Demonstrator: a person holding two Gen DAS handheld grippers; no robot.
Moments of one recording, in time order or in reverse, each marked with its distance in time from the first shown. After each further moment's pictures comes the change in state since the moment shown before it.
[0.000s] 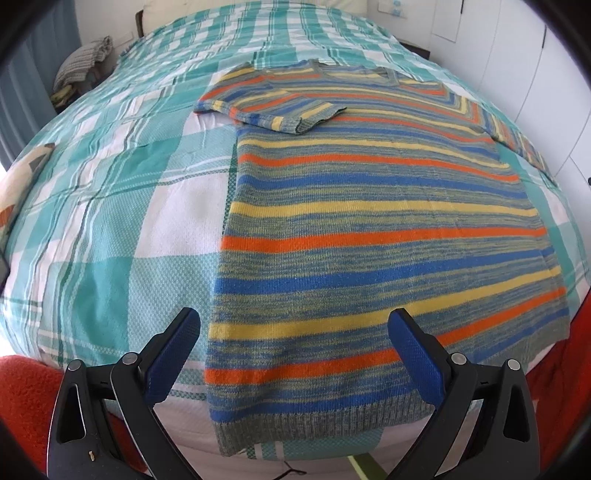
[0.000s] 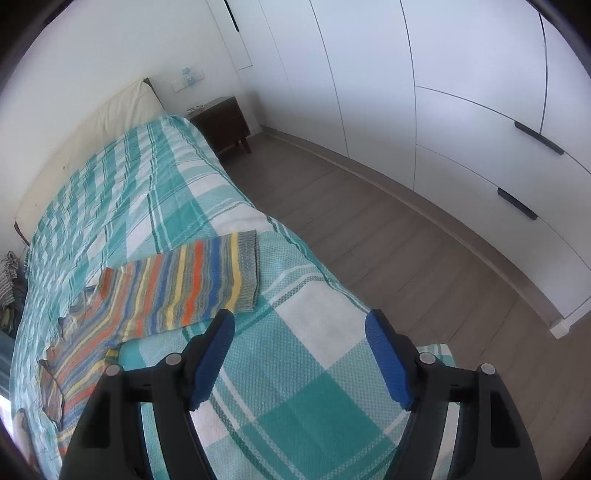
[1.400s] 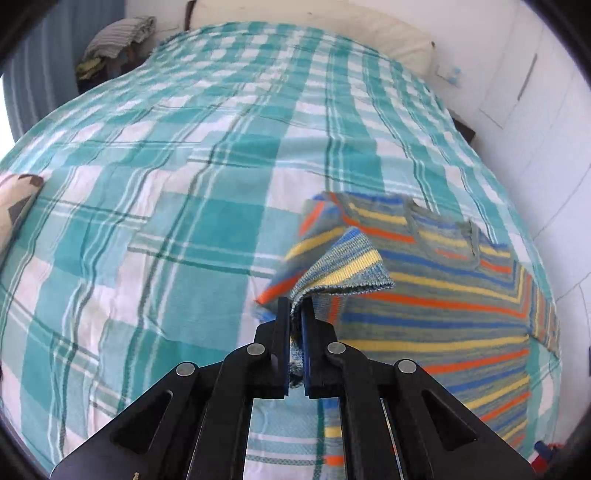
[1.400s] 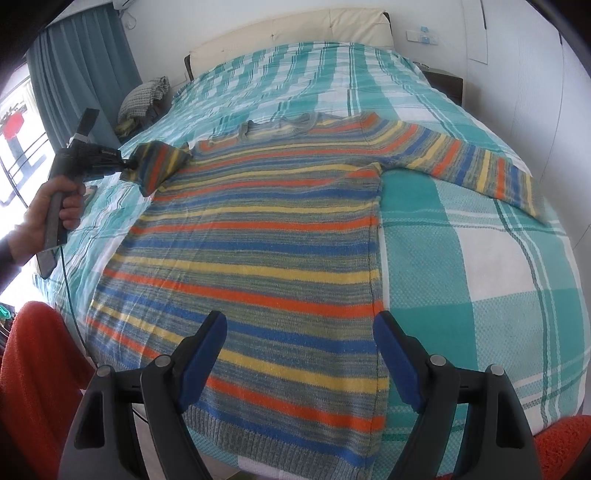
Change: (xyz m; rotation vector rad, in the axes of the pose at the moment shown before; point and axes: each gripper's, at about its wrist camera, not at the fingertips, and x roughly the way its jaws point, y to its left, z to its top) left arm 0.043 0.158 0.215 -0.334 -0.121 -0.042; right arm -0.040 0.185 -0.200 -0.643 0.172 0.421
